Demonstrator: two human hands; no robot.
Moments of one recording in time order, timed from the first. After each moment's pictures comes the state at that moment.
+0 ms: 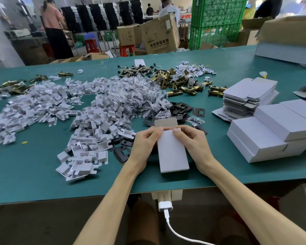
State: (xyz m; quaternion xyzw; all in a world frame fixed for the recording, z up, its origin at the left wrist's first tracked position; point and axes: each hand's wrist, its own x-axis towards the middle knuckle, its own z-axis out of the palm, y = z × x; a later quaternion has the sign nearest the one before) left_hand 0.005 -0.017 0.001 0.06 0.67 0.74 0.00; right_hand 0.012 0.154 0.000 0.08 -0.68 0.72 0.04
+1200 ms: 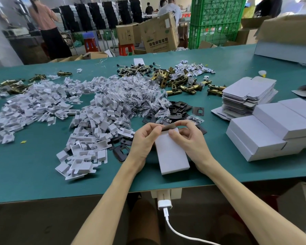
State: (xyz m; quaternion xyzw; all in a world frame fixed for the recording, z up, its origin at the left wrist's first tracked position) left_hand 0.004 -0.017 0.001 0.06 0.64 0.76 -0.01; right_hand 0.013 0.151 0.002 0.08 -0.70 0.71 0.04
